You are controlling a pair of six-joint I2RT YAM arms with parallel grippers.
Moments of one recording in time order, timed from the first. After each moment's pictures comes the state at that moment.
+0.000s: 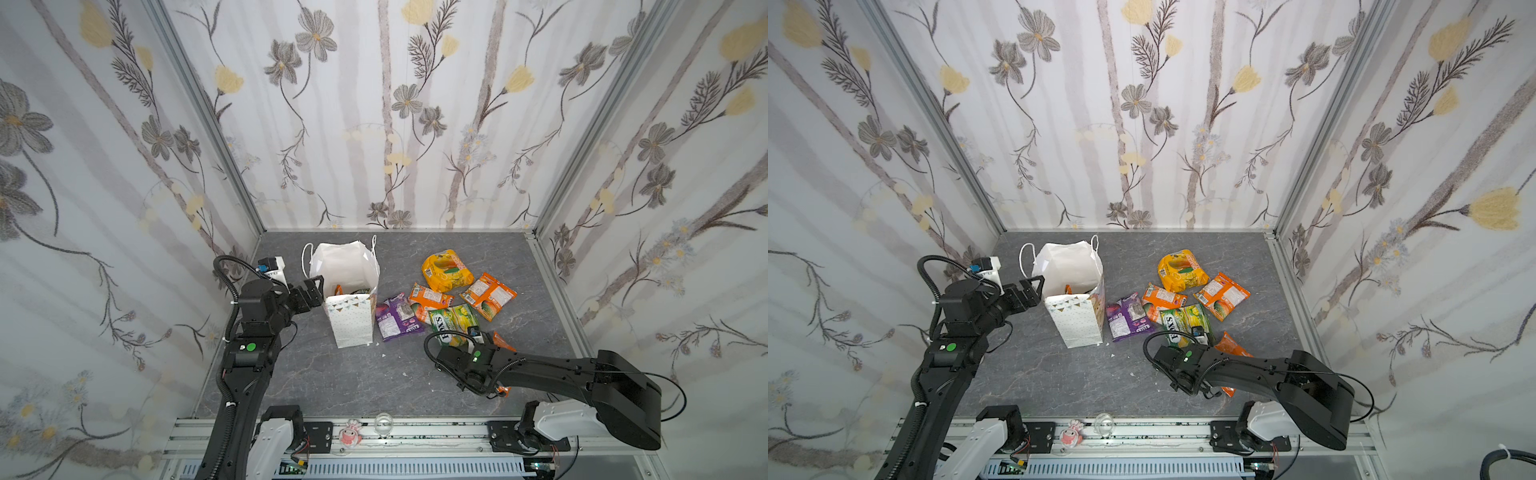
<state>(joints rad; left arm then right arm) 0.01 0.80 0.78 -0.35 0.27 -0.39 1.05 1.35 0.64 -0.94 0.60 1.04</state>
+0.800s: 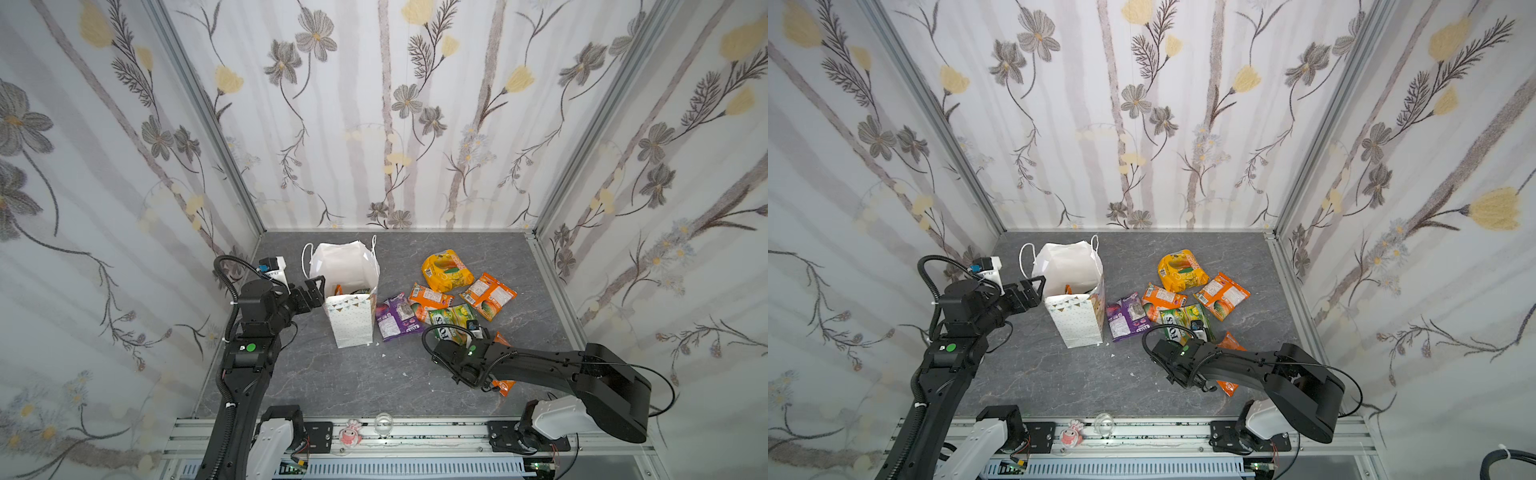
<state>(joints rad) 0.01 0.79 0.78 -0.35 0.29 -0.39 1.00 1.42 0.66 -0.87 0.69 1.02</state>
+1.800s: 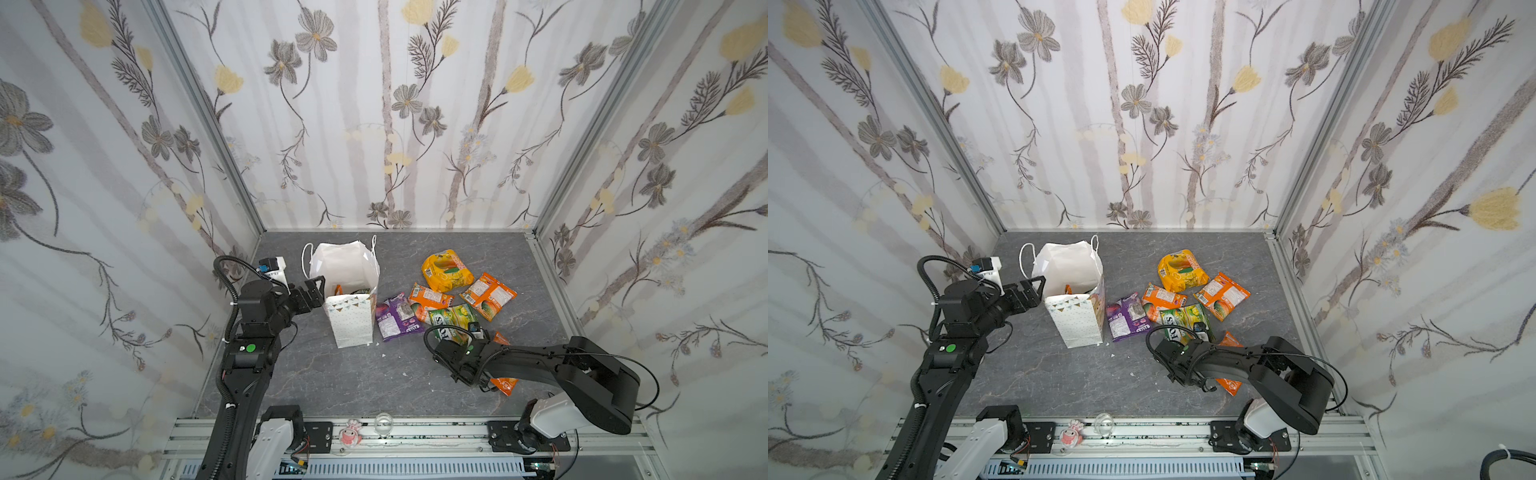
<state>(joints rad) 0.01 0.79 0.77 -0.35 0.29 -0.39 0.95 1.49 0.62 -0.78 0.69 1.01</state>
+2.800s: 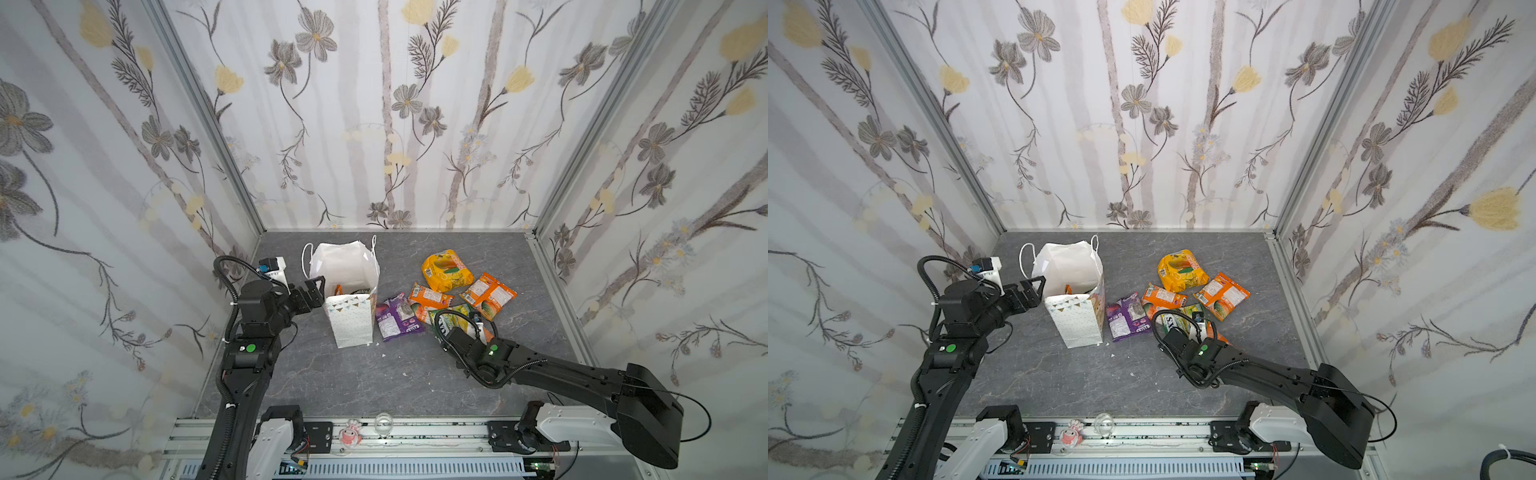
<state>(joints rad) 0.01 0.79 0.77 -0.35 0.29 -0.39 0.94 1.21 0.65 -0.70 0.57 0.90</state>
